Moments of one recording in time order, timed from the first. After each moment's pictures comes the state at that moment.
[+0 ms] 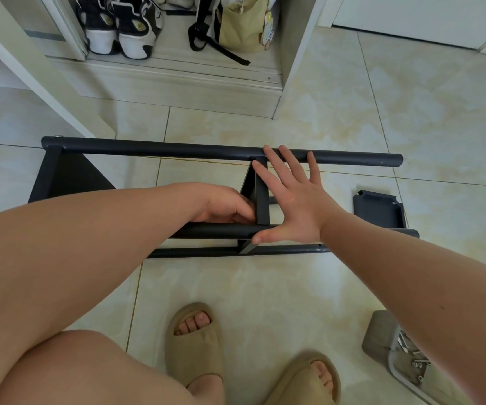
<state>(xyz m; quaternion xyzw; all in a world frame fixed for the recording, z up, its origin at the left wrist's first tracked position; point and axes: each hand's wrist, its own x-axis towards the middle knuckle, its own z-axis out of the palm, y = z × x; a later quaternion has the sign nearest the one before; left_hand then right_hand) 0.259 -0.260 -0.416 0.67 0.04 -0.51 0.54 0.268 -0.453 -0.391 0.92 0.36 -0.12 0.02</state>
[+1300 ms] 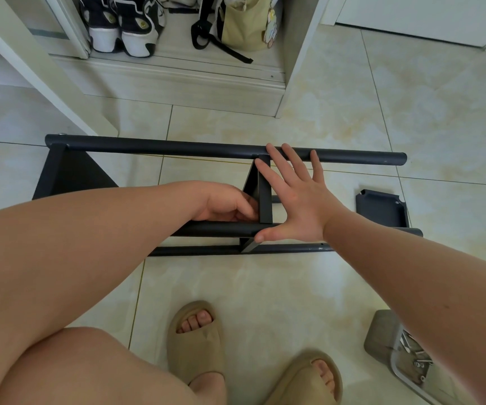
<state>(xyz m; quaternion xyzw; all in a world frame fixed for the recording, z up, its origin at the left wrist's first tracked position) 0.258 -0.258 -0.416 0.63 0.05 -0.53 0.56 0.267 -0.453 -0.391 0.93 0.36 -0.12 0.02</state>
